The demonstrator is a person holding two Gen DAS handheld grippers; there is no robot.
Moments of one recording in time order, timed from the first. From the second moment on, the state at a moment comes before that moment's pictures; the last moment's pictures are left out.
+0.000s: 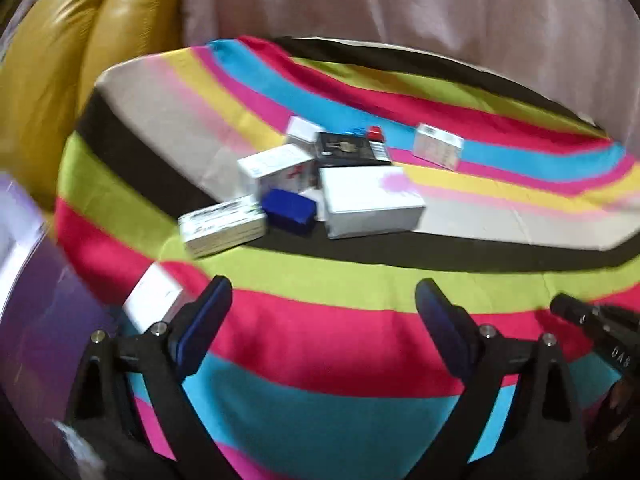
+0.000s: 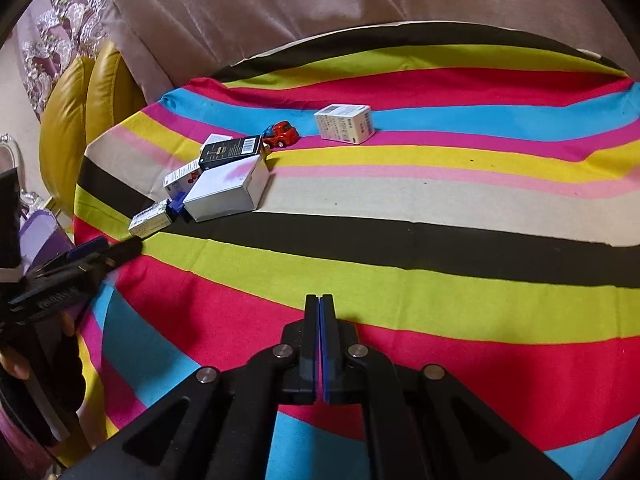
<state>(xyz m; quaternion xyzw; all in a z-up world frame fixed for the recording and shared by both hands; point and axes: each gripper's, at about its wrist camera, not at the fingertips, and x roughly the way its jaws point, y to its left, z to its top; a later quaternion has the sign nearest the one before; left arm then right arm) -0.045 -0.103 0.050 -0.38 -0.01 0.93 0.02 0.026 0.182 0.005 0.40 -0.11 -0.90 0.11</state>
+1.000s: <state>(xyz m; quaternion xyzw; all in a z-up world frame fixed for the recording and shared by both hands) -0.033 -0.131 0.032 -0.33 -0.14 0.89 -0.28 0.018 0.189 -0.013 0.41 -0.16 -0.88 0.15</state>
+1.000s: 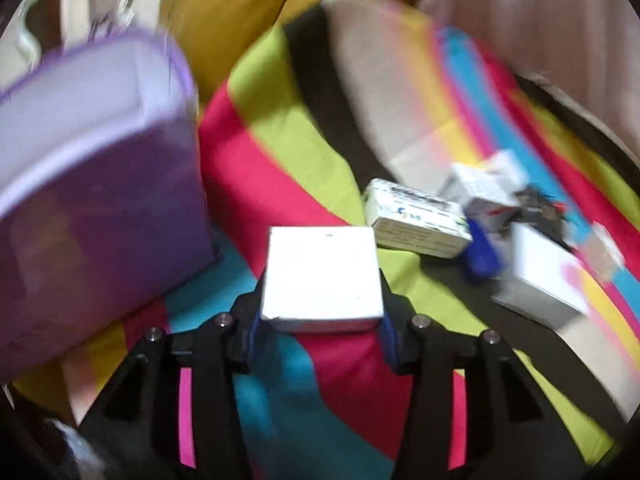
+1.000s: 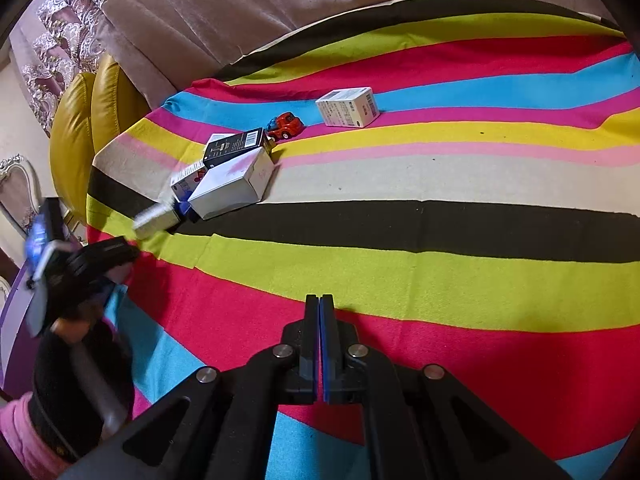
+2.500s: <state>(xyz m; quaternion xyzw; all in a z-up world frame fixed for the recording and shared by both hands) 0.008 -0.084 0.011 -0.43 -0.05 0.90 -0.05 0.017 0.156 0.002 0.45 -0.13 -0.87 0.17</state>
